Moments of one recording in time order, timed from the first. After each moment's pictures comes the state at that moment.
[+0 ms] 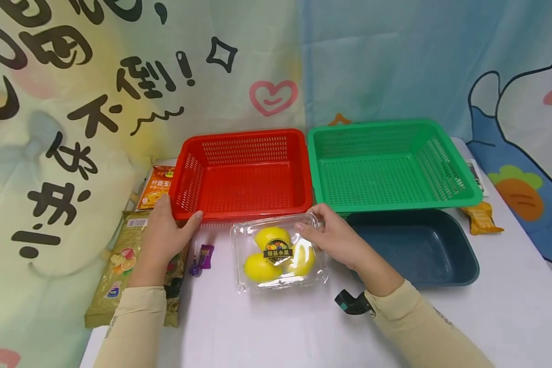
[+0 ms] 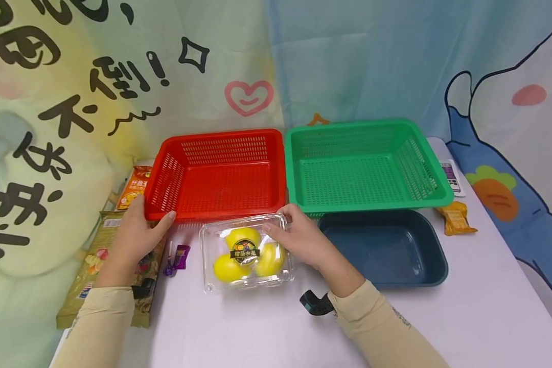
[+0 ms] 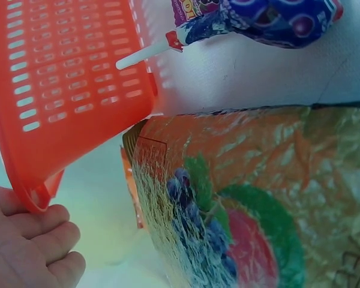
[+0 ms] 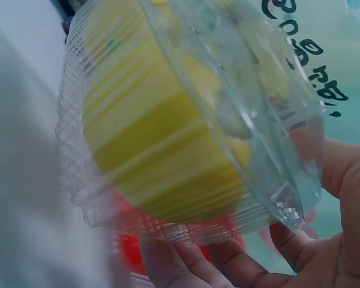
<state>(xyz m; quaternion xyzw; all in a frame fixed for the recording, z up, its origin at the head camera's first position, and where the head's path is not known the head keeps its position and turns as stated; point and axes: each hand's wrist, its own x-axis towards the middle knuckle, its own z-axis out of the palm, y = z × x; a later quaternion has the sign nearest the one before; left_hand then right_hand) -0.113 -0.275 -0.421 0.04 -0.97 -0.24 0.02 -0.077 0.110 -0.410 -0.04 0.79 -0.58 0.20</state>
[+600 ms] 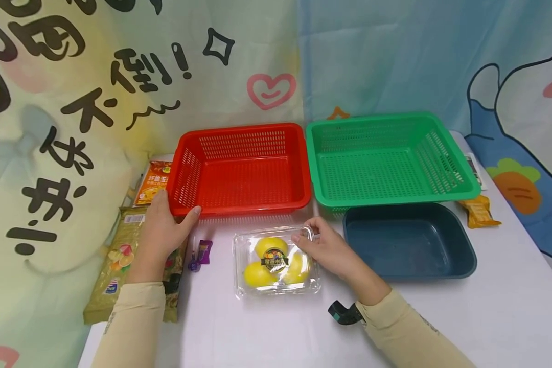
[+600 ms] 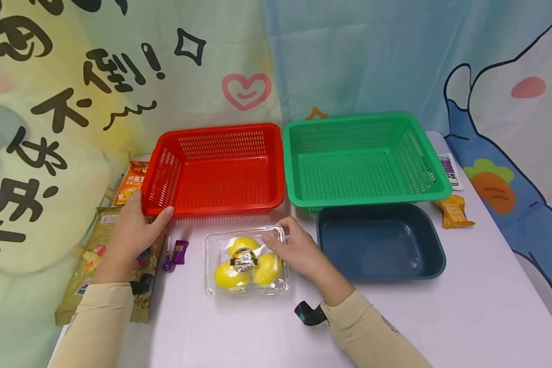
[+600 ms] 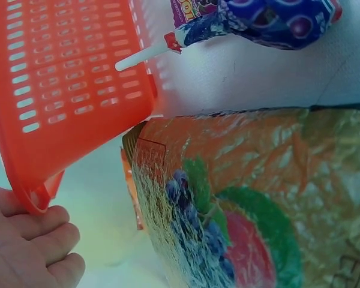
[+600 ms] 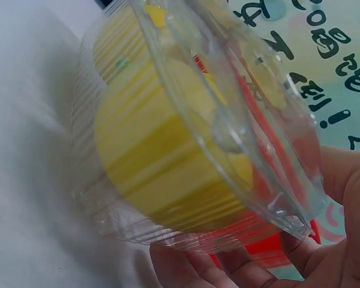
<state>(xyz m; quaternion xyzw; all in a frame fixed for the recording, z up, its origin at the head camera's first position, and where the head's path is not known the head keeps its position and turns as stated) -0.112 -0.273 -0.417 0.05 -0.97 -0.25 0.01 -0.054 0.100 -0.445 -0.01 0.79 -0.58 0.19</state>
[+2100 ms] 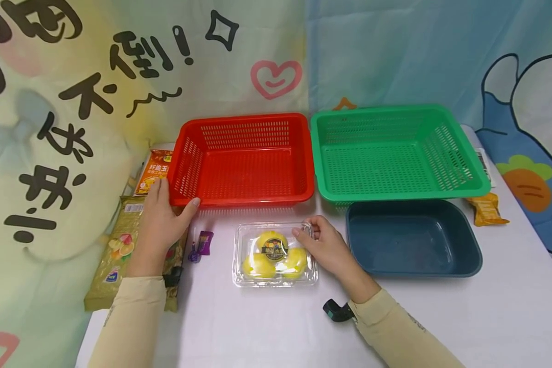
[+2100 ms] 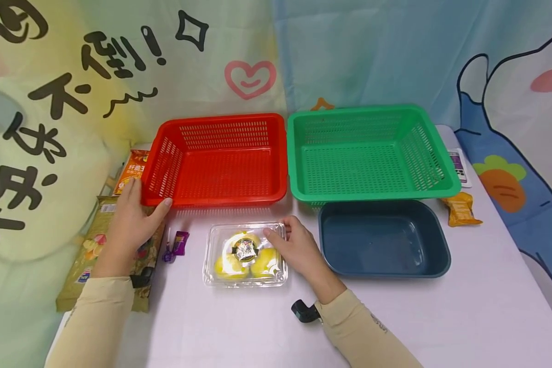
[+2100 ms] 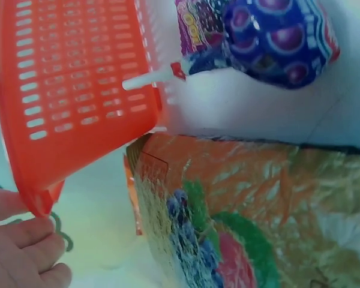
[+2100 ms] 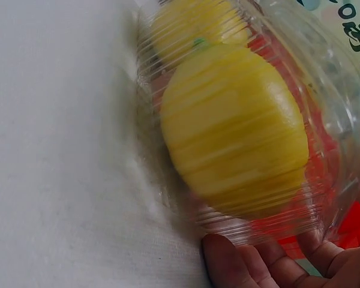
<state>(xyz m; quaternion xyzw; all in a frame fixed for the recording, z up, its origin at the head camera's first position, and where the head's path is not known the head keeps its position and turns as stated) -0.106 -0.277 -0.416 0.04 -0.97 -0.23 0.02 -0.058 0.087 -0.479 0.04 0.83 -0.54 0.13</state>
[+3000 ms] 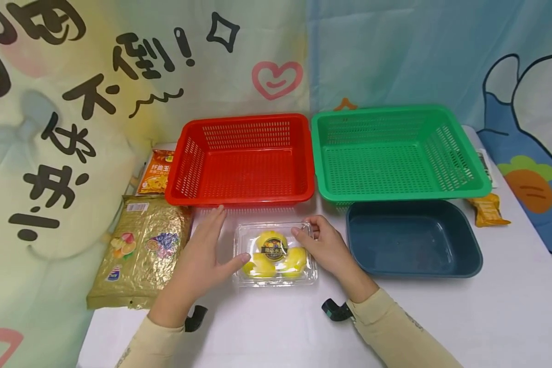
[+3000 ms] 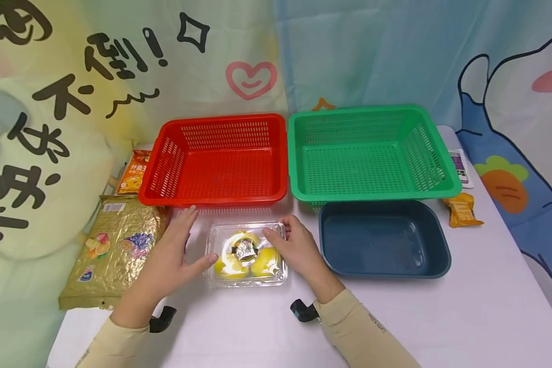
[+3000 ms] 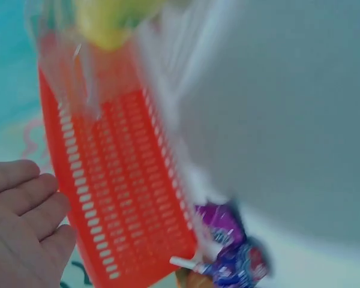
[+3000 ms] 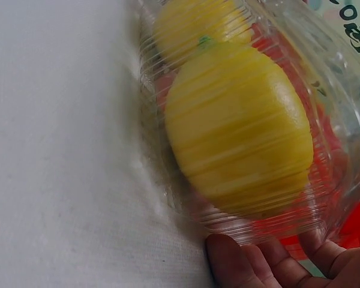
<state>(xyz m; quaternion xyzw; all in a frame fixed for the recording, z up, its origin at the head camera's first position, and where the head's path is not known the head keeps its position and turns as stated) -0.033 -0.209 -0.425 -0.16 -0.96 -0.24 -0.01 -0.060 0.087 -0.482 0.04 0.83 -0.54 0.13</state>
